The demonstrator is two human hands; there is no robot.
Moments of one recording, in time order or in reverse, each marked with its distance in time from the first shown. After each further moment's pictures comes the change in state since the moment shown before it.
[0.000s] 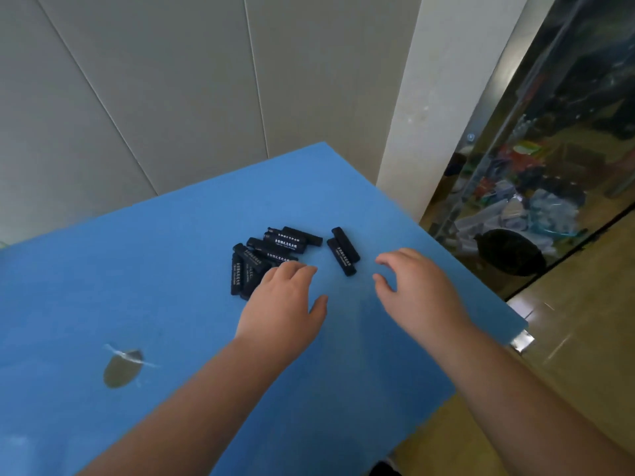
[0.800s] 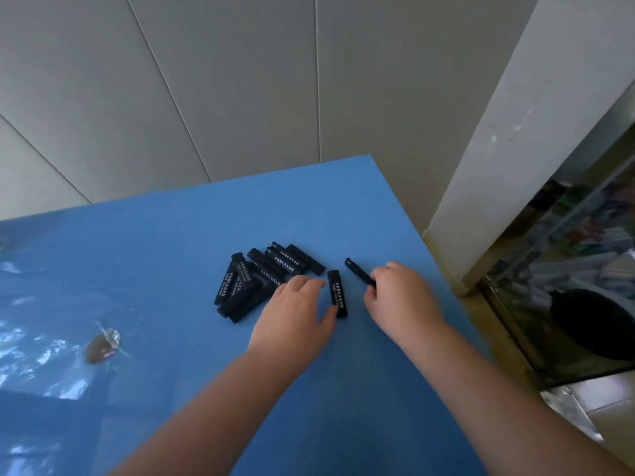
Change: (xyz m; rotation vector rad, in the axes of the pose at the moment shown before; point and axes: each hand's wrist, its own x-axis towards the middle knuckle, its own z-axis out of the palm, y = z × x) left_hand 0.060 0.050 0.037 -0.078 0.053 -0.326; right_hand 0.115 0.038 0.030 -0.096 -0.221 -0.221
